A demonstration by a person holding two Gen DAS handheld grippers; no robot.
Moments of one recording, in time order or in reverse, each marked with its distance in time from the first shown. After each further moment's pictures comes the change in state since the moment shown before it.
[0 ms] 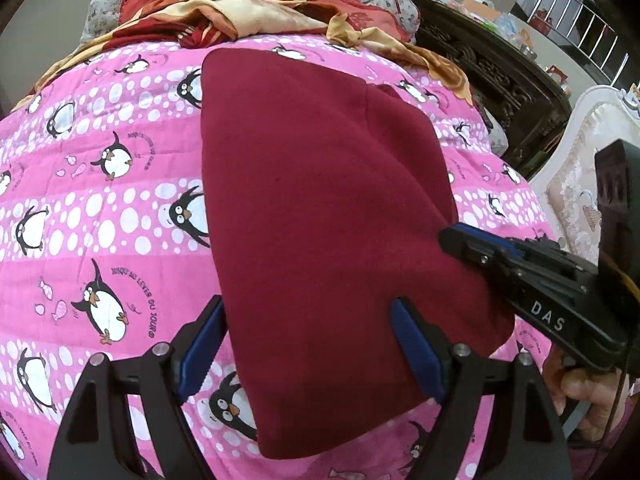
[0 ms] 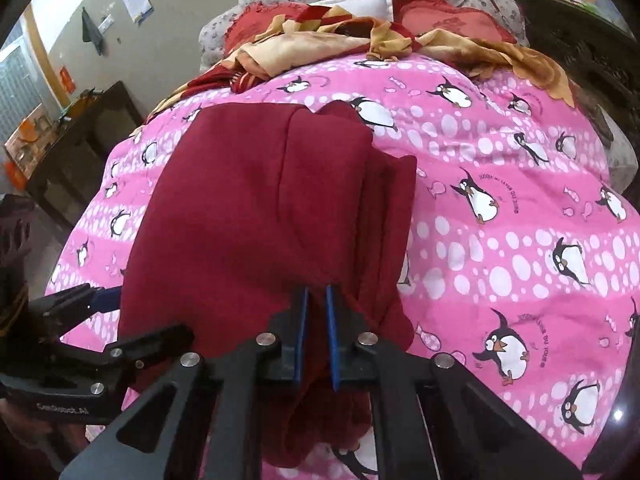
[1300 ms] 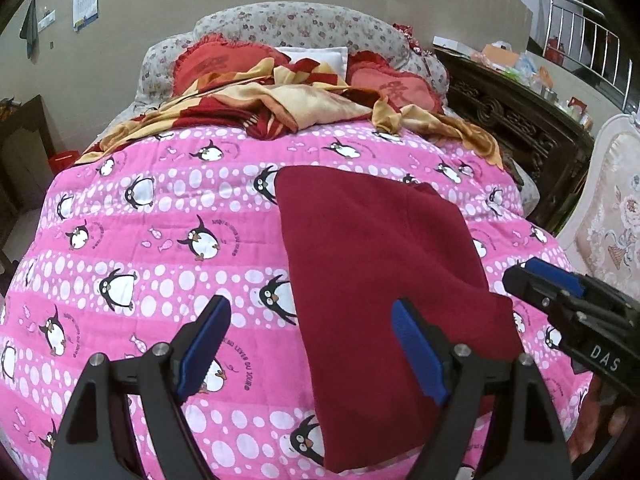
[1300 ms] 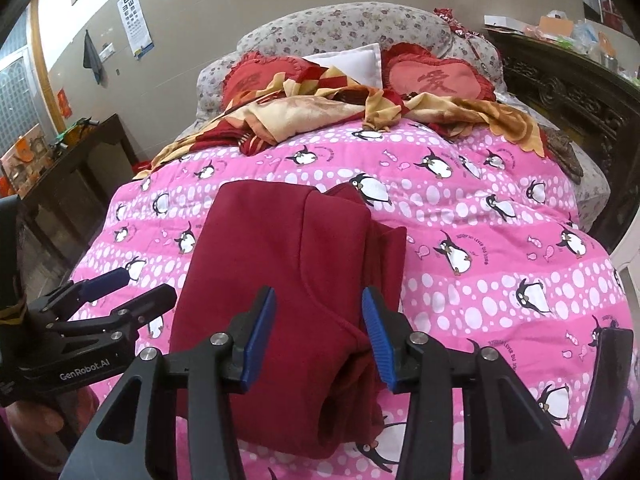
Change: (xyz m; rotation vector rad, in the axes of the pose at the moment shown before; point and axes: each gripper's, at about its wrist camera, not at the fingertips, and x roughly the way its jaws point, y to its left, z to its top) left arm -0.061 0.021 0.017 -0.007 -0.252 0.172; right arm -0.055 0.026 0.018 0.026 -0.166 -0.062
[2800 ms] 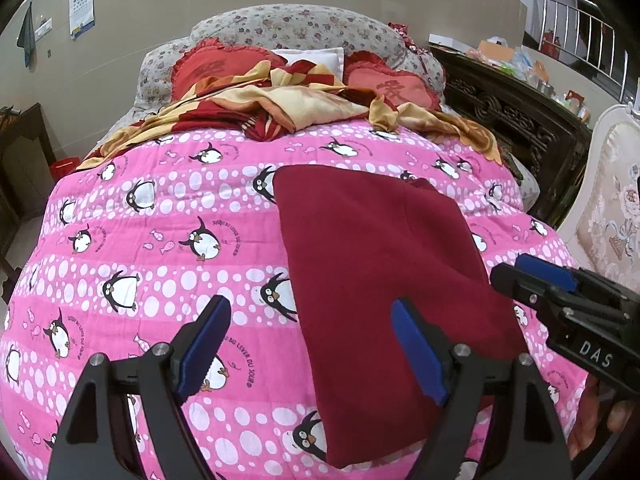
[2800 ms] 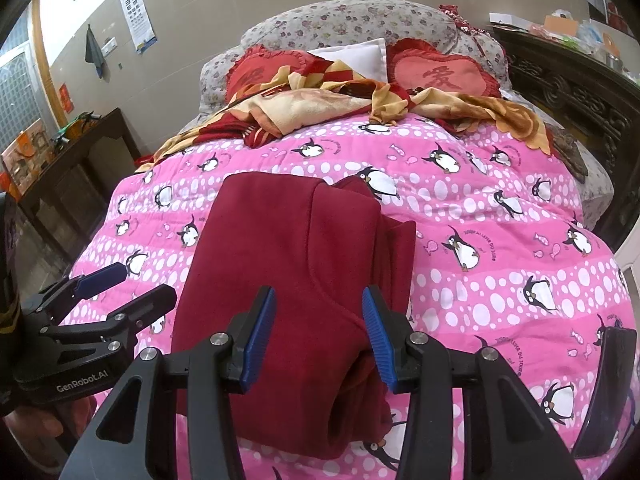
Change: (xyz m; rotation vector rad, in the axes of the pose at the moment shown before) left arm -0.005 -0.003 -0.002 0.007 -0.005 0.007; right arm 0.004 0.005 -0.002 -0.013 0.013 0.007
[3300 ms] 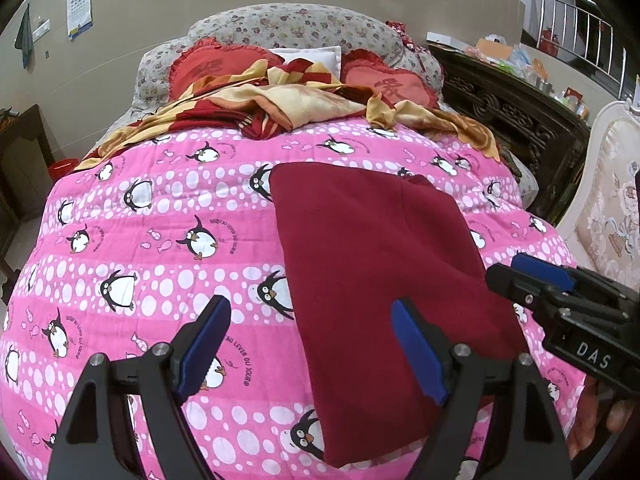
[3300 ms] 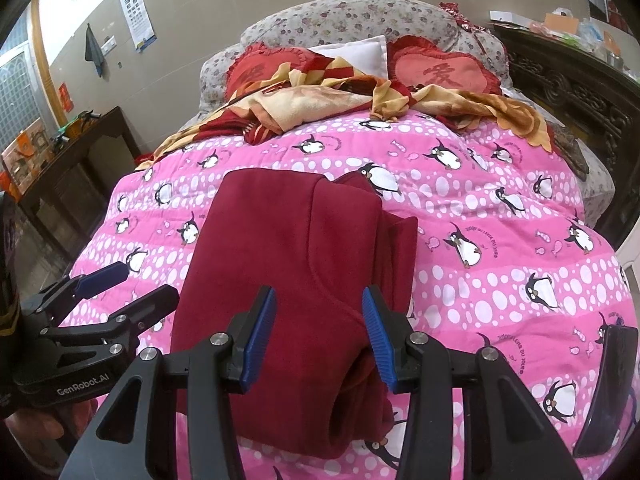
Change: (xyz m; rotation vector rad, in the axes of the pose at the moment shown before) left arm 0.001 -0.002 -0.001 0.007 0.002 0.000; right arm 0.003 0.001 -0.003 0.003 0.004 0.000
